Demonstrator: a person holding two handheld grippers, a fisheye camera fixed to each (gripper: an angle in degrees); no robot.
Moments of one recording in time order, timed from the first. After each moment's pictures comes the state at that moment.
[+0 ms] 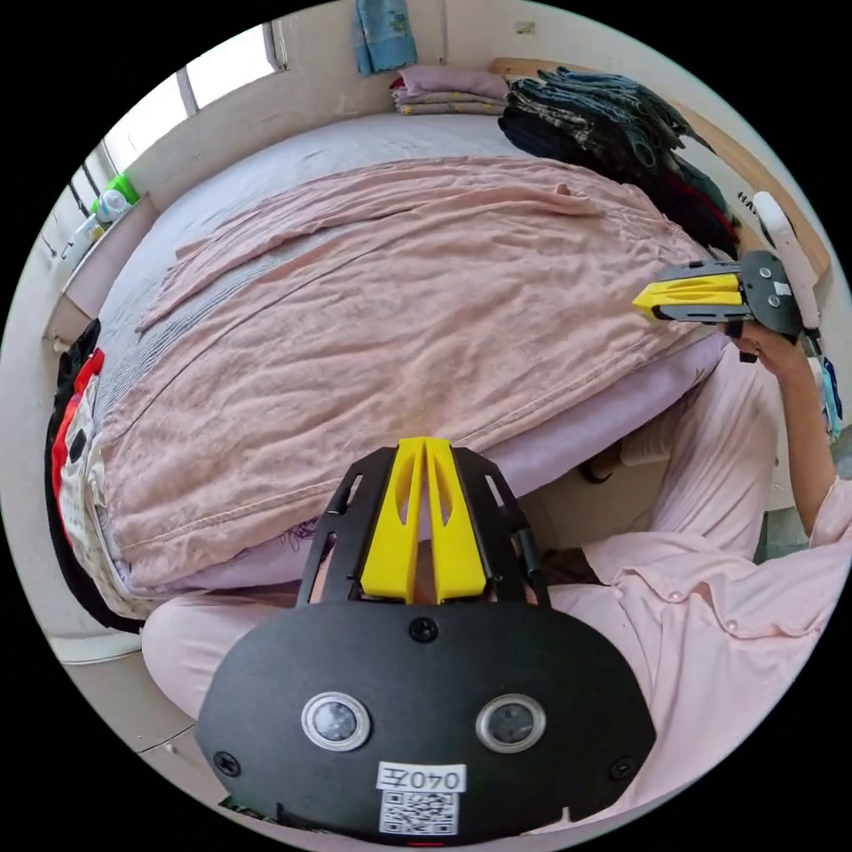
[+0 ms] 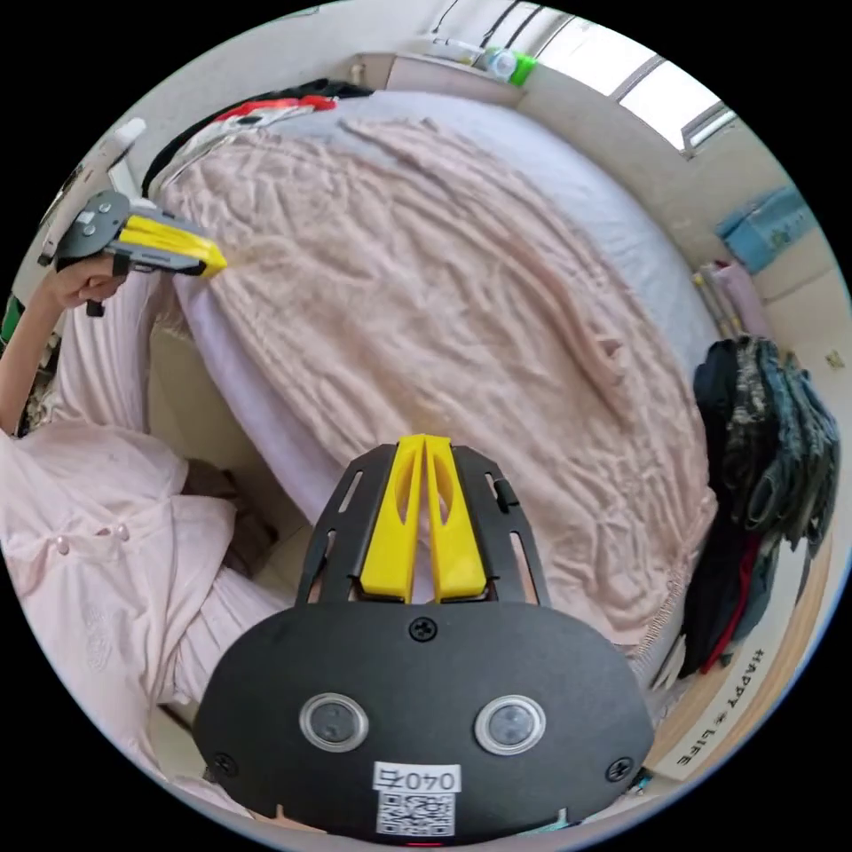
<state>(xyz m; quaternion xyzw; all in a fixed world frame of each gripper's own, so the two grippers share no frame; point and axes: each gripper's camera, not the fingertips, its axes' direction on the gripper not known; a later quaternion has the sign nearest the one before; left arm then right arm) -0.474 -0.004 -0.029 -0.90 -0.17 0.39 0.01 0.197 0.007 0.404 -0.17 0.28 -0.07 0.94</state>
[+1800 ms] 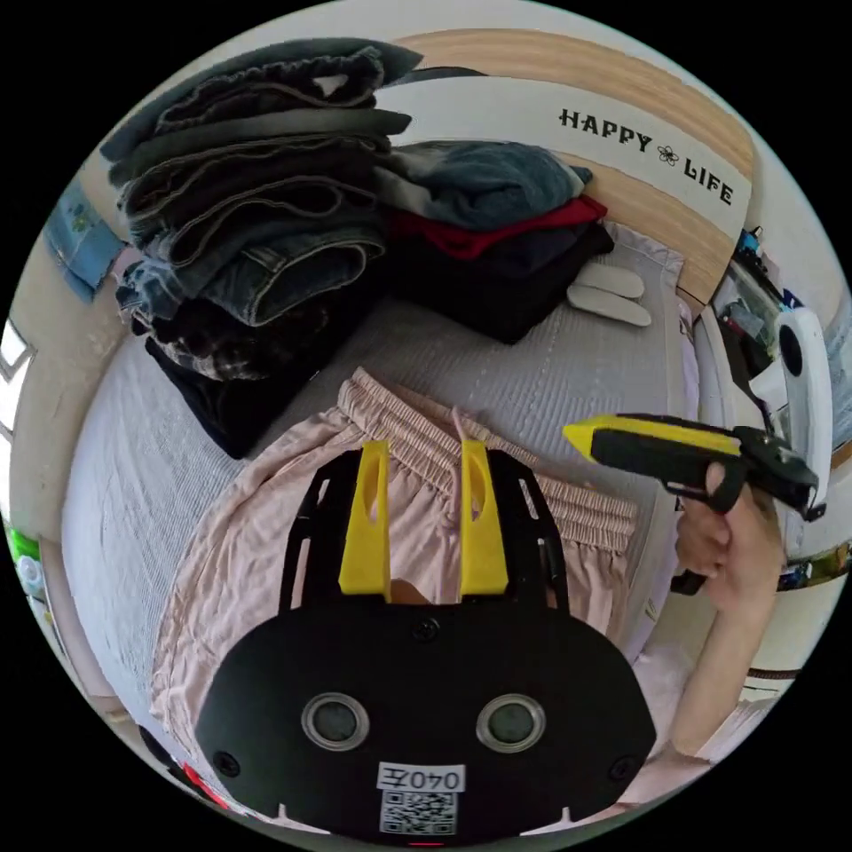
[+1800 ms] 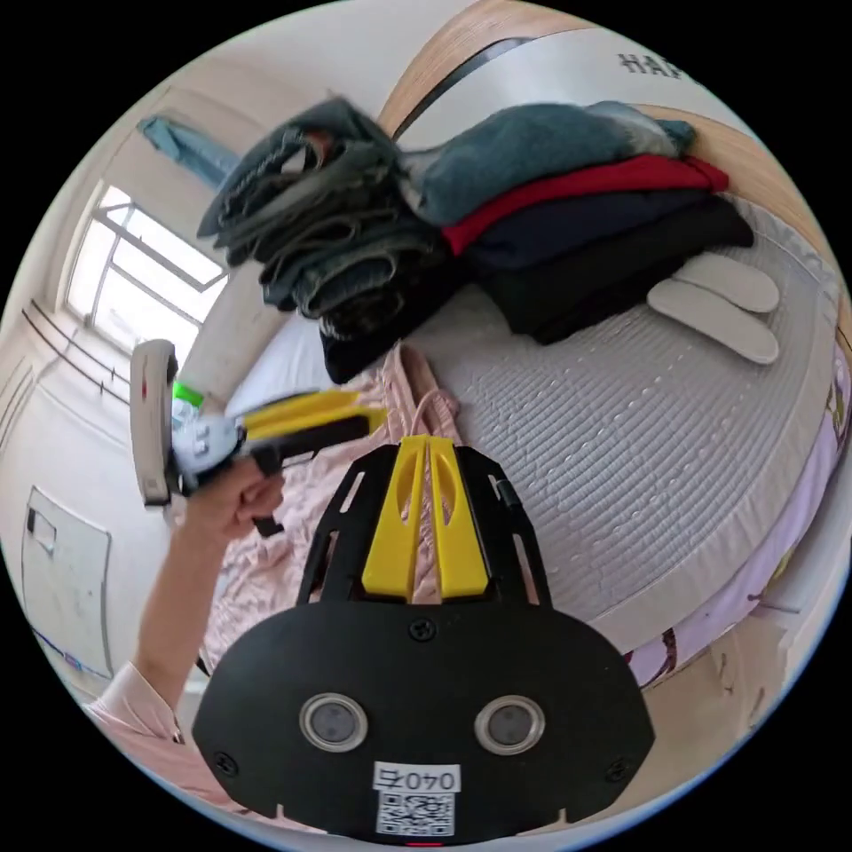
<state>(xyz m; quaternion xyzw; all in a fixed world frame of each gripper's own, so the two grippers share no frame) -0.477 0.565 -0.446 -0.94 0.14 0.30 -0.07 0.480 0.265 0.172 0.24 0.17 0.50 0.81</state>
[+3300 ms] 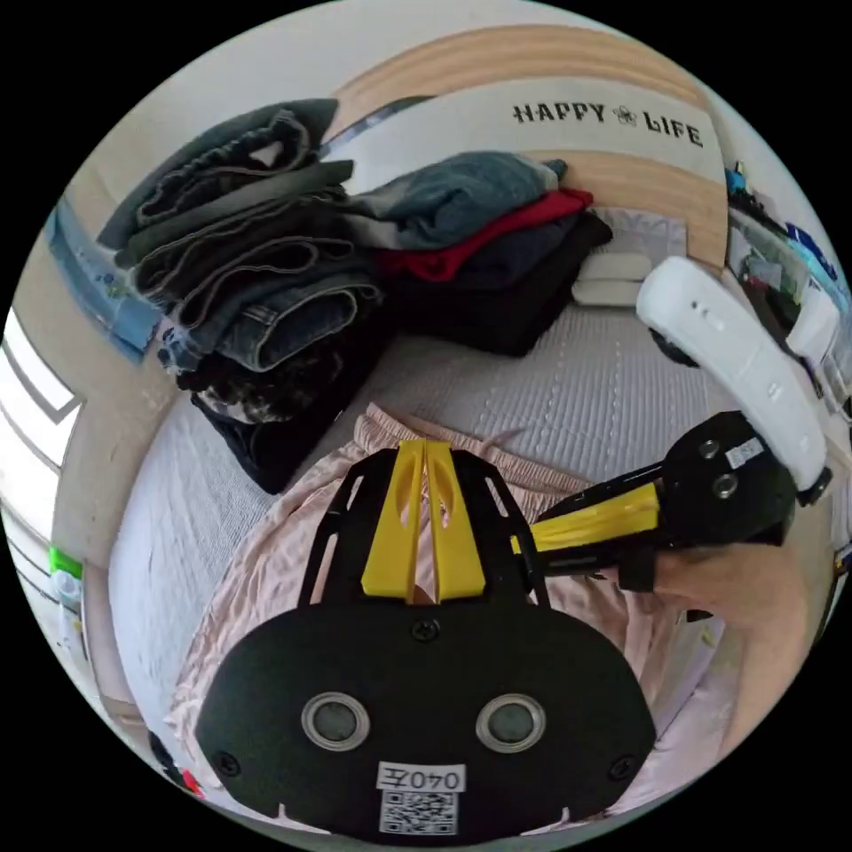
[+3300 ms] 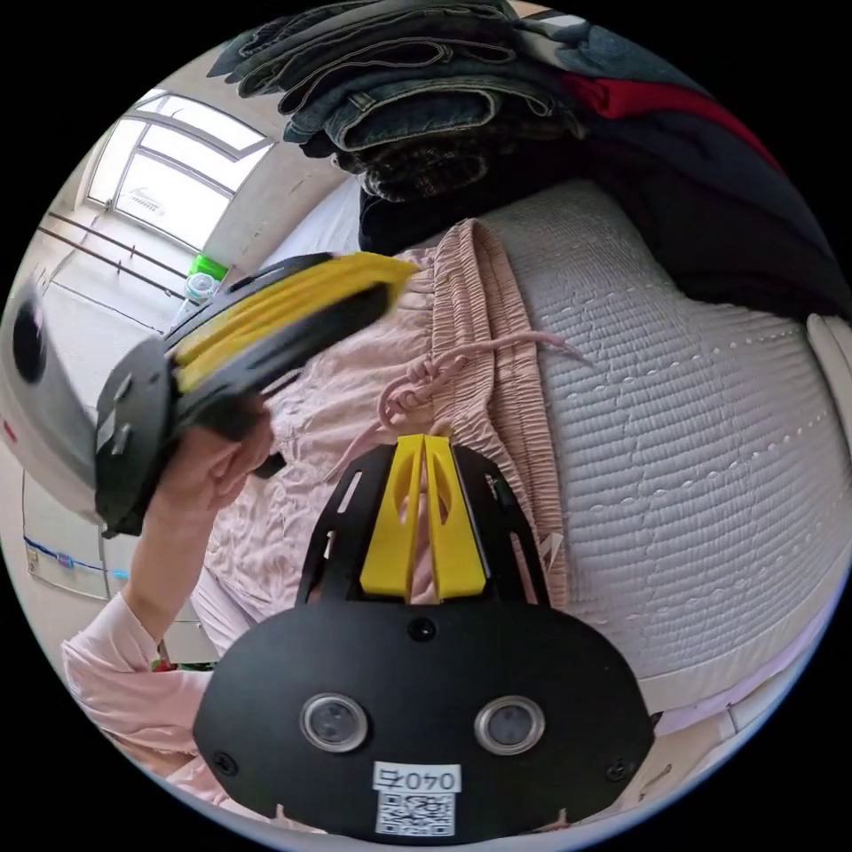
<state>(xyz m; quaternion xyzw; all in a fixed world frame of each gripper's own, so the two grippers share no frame) -0.516 0.509 -0.508 -0.90 0.20 0.39 0.05 0.509 0.205 0.238 0.09 0.08 0.41 0.90</state>
